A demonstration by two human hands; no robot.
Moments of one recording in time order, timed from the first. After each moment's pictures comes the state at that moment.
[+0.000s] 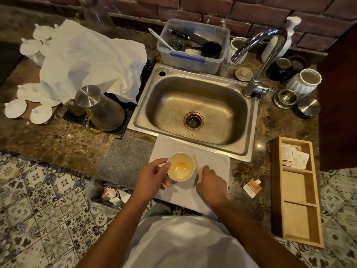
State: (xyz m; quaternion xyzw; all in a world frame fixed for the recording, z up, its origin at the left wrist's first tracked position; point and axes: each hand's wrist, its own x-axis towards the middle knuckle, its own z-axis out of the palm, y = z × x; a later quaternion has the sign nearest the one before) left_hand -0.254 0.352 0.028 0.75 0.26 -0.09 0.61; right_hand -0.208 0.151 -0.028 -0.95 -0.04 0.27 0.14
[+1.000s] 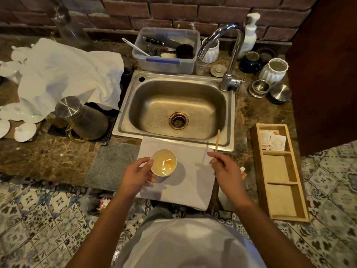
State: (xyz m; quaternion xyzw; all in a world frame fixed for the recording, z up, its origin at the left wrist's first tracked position) left_hand -0.248 0.350 0.024 0.71 0.31 -0.12 0.62; right_hand -0.216 0.072 0.036 -0.80 0.11 0.12 0.58
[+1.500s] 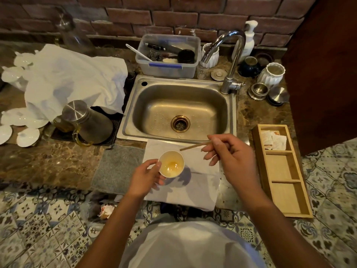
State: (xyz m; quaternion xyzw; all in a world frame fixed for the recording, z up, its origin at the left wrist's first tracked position) left_hand -0.250 0.357 0.022 0.72 0.26 -0.14 0.62; right_hand -0.209 0.109 0.131 -0.73 0.01 0.03 0.68
